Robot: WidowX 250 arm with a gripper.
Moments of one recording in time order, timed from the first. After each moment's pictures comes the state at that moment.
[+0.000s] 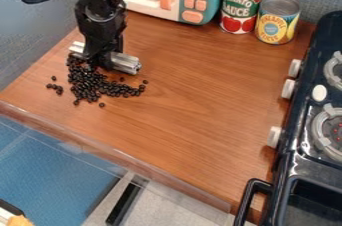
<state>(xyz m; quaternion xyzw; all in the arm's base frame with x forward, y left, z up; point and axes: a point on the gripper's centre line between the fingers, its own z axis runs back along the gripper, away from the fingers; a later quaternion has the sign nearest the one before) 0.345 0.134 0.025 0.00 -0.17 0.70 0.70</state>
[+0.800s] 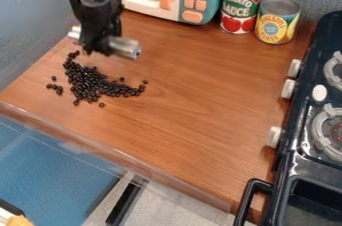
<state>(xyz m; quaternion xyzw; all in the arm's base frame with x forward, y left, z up) 0.352 0.138 0.056 -0.03 -0.20 0.70 0.69</state>
